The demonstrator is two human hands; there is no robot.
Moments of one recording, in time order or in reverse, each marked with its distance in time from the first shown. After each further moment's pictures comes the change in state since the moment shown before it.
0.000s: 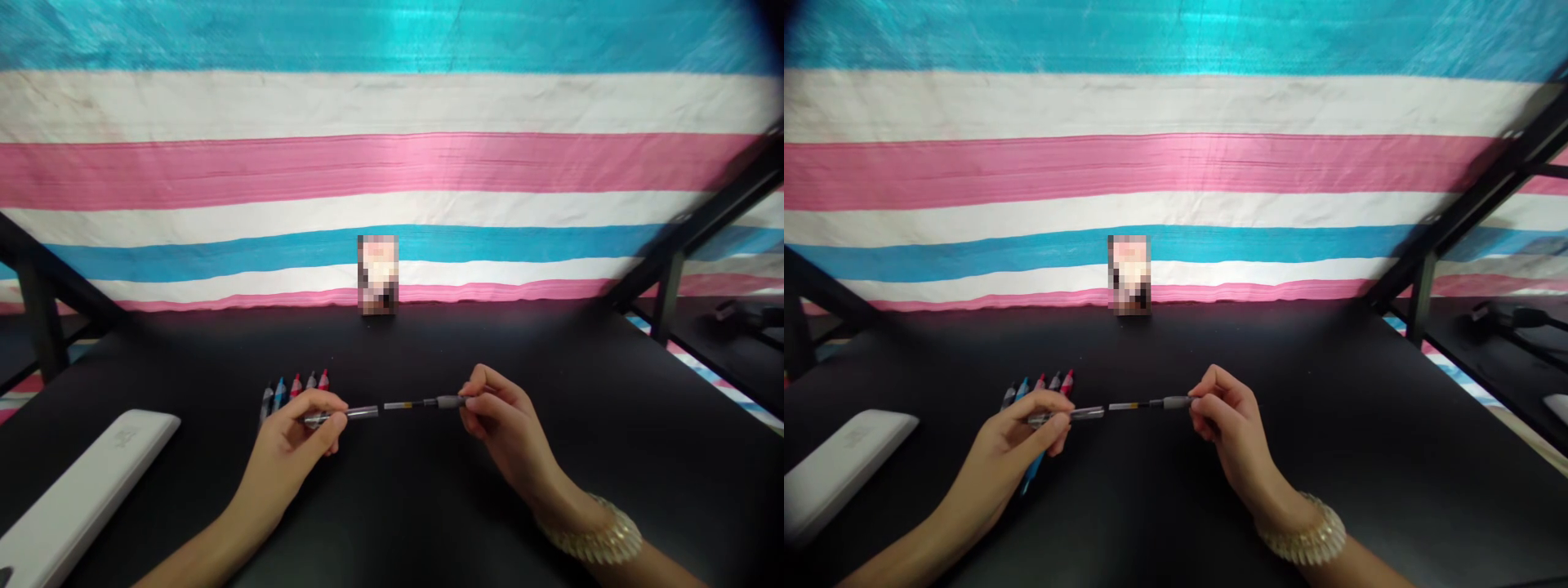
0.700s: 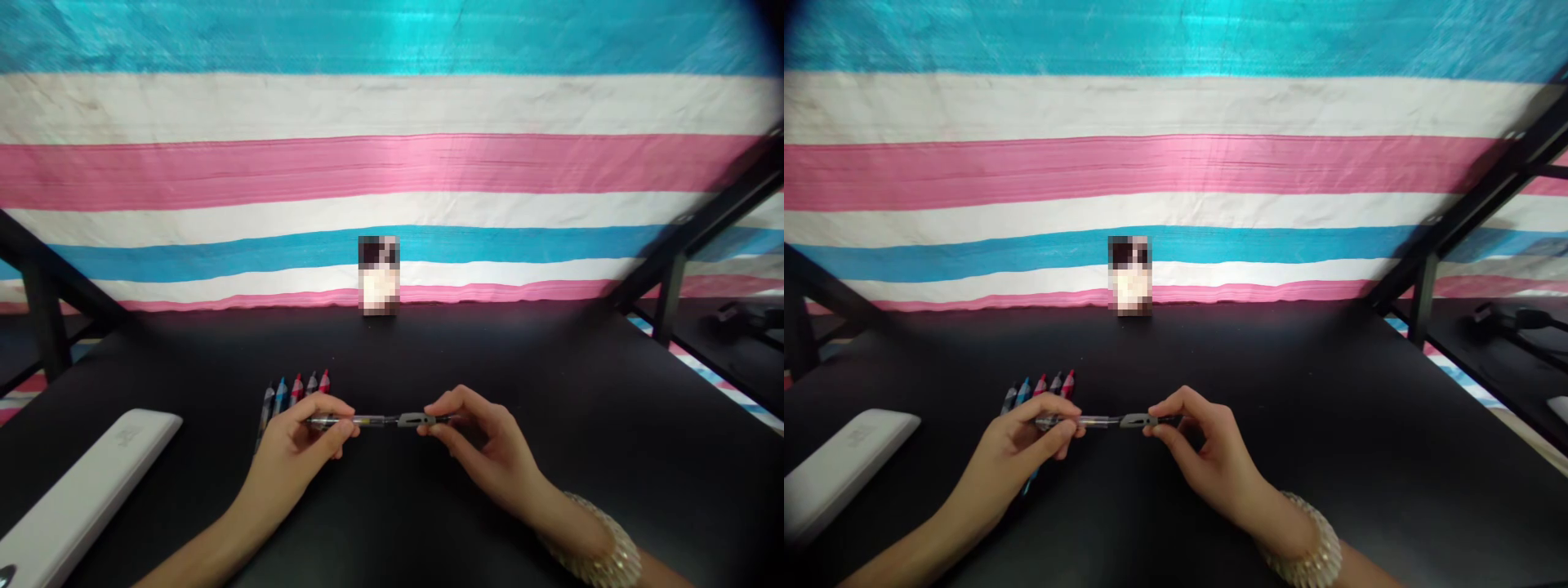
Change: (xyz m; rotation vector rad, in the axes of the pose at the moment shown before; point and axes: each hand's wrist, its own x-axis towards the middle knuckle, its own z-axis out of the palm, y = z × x) left_hand 0.001 -0.003 -0.001 0.073 -0.074 -0.033; right_hand -0.017 0.004 0.008 -0.605 -0.284 -0.374
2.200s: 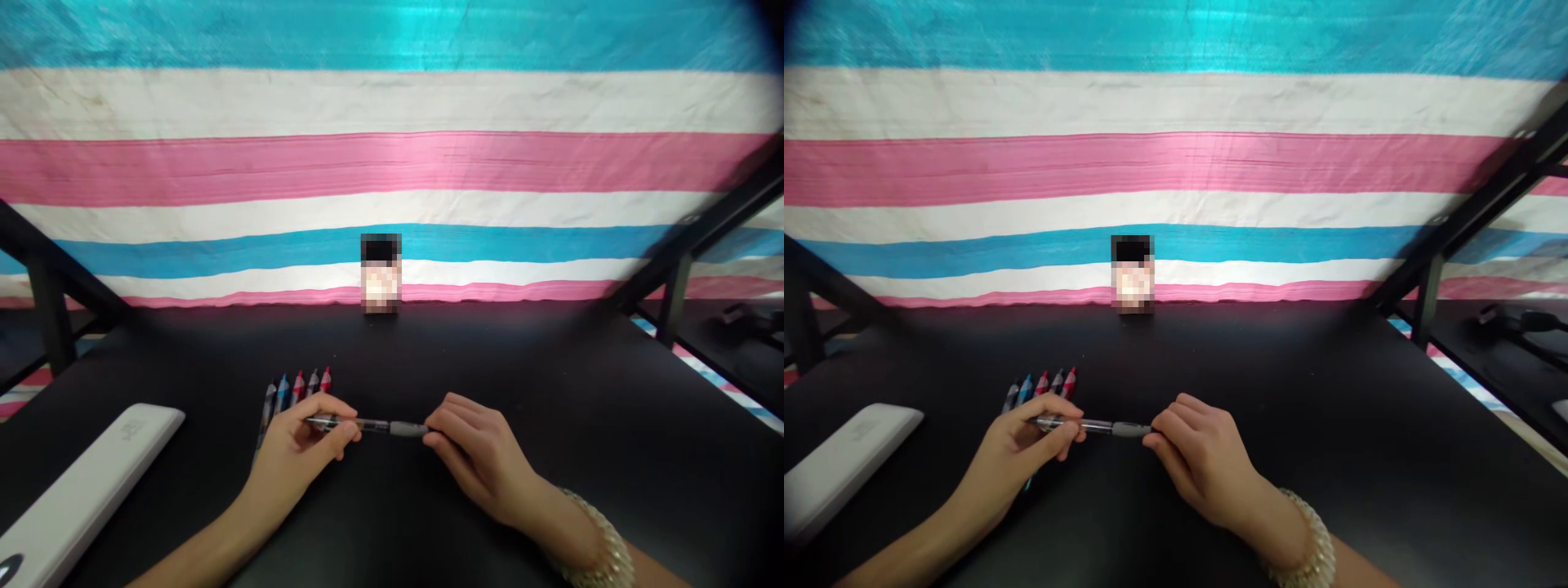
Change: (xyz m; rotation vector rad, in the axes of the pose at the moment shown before) left_hand -0.003 0.001 0.002 -0.020 0.024 0.010; right_hand 0.003 -0.001 -0.004 -0.514 -0.176 -0.373
